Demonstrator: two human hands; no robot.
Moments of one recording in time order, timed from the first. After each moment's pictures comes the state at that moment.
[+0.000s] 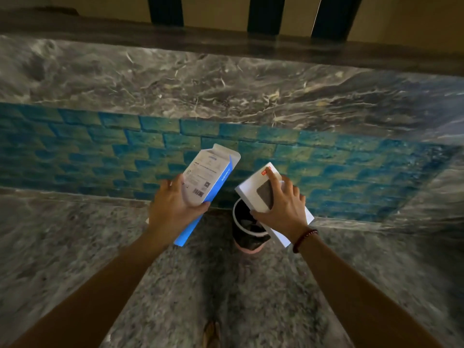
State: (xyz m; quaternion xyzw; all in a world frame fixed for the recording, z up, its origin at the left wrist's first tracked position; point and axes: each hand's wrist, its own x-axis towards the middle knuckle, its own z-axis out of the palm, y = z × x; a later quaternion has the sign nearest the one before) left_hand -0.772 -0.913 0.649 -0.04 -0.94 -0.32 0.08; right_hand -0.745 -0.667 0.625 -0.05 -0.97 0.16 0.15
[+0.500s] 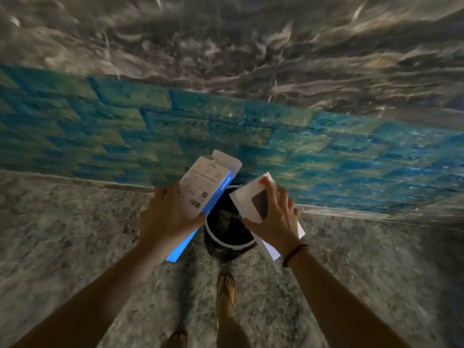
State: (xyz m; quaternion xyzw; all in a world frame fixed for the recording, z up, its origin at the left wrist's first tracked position) left_hand -1.042 -0.737 0.499 0.00 -0.95 -0.31 -0.07; right_hand -1.005 -0.509 0.460 -0.13 -0.96 0.24 0.01
